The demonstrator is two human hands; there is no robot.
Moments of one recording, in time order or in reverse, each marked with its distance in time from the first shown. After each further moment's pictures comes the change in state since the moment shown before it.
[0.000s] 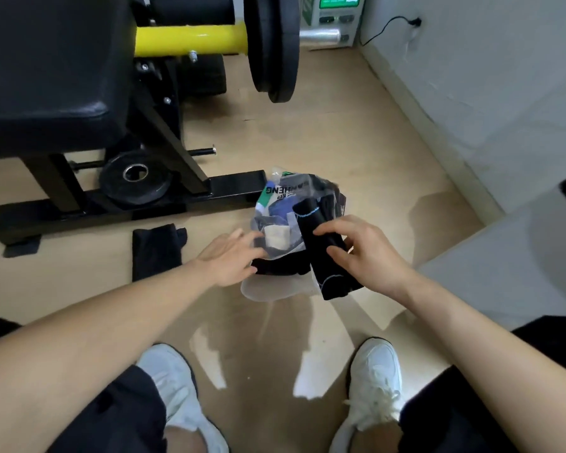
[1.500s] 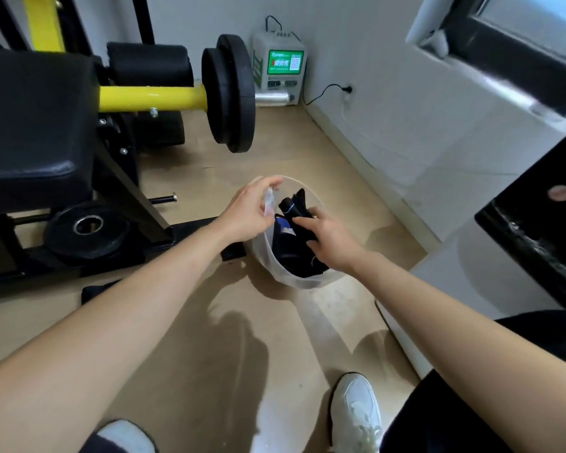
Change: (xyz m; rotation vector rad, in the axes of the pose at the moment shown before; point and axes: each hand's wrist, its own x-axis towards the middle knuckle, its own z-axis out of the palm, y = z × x) left_hand 0.096 0.014 -0.132 -0.800 0.549 0.053; right_hand 0.075 0.019 -0.032 -0.473 0.017 0.060
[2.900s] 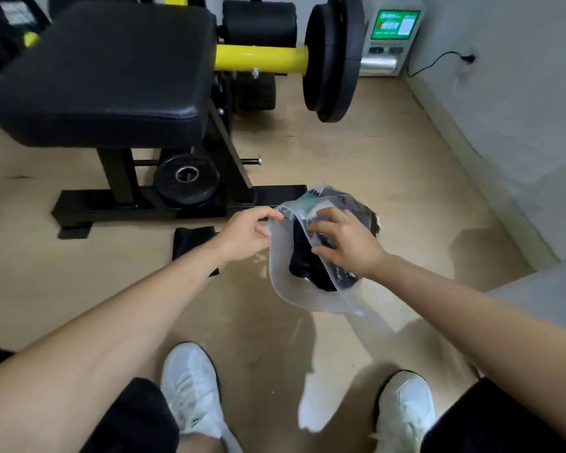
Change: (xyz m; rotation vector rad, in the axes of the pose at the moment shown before) left_hand -0.149 -0.084 -0.044 -0.069 0.003 -0.403; right_hand 0.015 -0.070 0.076 0.053 -0.065 -0.315
